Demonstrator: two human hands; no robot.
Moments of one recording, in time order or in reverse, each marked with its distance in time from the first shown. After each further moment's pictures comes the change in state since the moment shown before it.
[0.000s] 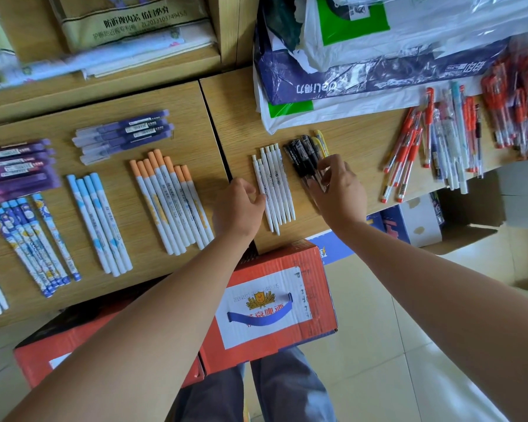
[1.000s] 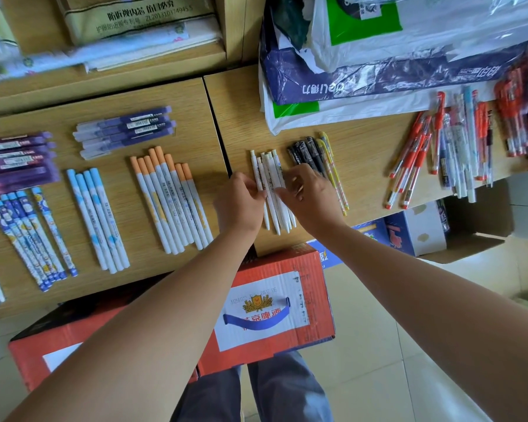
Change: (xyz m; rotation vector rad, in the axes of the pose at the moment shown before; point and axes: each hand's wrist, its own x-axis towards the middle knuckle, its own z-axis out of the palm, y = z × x) left_hand 0.010 0.004 0.011 -0.133 0.091 -0.062; right_hand 0.002 -0.017 0.029 0.175 -0.150 -0.192
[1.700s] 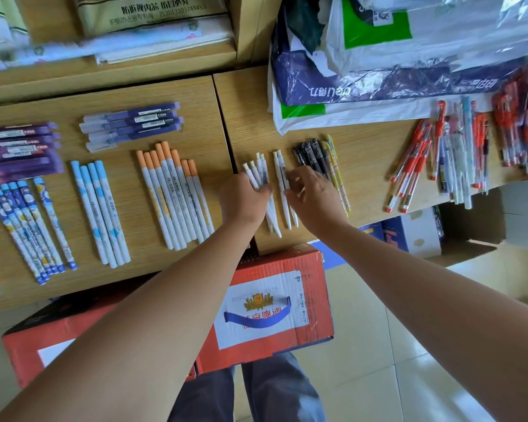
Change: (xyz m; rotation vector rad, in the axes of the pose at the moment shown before) left_hand 0.006 0.002 -0.007 -0.036 -0.068 -0.003; right_hand 0.001 -0.006 -0.003 -0.138 -0.045 -0.012
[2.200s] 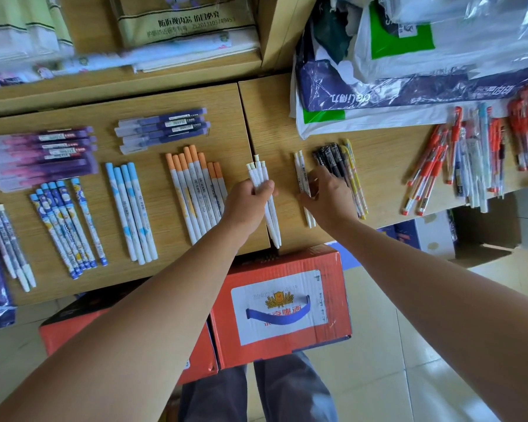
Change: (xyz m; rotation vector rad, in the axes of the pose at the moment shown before) left_hand -0.011 -0.013 -0.043 -0.245 -0.200 -0.018; right_hand 0.005 -0.020 0.001 -0.078 -0.056 0.145
